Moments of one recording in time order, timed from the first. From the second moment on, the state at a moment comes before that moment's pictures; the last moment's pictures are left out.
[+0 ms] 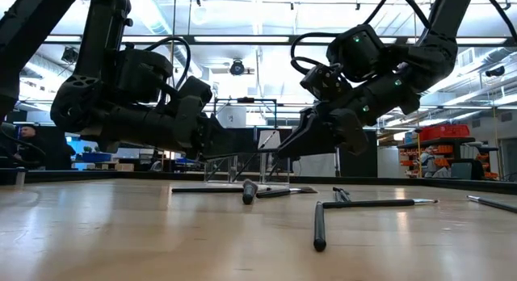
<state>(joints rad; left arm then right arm) 0.02 2.09 0.43 1.57 -0.08 -0.13 -0.07 1.78 0.66 0.61 -0.07 -0.32</state>
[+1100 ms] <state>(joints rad) 0.02 2.09 0.32 1.55 -0.21 -0.20 -0.07 1.21 0.66 0.06 0.39 -0.81</state>
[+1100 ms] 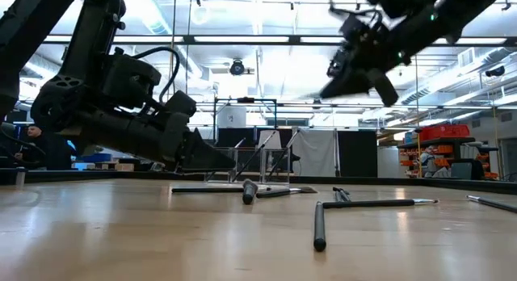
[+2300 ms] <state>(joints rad) 0.04 2.09 0.36 1.45 -0.22 -0.19 -0.31 1.53 0.69 0.34 0.33 -2.29</state>
